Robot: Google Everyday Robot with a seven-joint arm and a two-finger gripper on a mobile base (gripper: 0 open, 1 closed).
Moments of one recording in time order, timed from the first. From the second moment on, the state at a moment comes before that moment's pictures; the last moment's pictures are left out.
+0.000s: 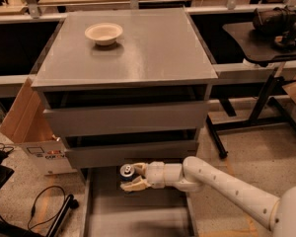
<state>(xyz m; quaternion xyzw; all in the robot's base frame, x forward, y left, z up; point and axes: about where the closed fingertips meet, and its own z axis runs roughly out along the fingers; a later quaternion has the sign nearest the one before) 0.554 0.068 0.478 -0.50 0.58 0.43 0.48</state>
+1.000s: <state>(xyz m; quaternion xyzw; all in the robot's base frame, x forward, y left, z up) 0.602 0.131 0.315 -0.52 0.56 0.46 0.45</state>
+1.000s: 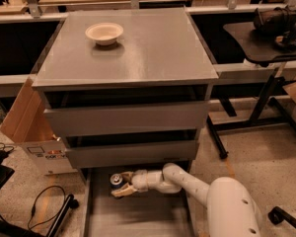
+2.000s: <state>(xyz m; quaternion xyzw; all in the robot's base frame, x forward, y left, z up) 0.594 0.154 0.261 -0.52 0.56 0.49 0.43</state>
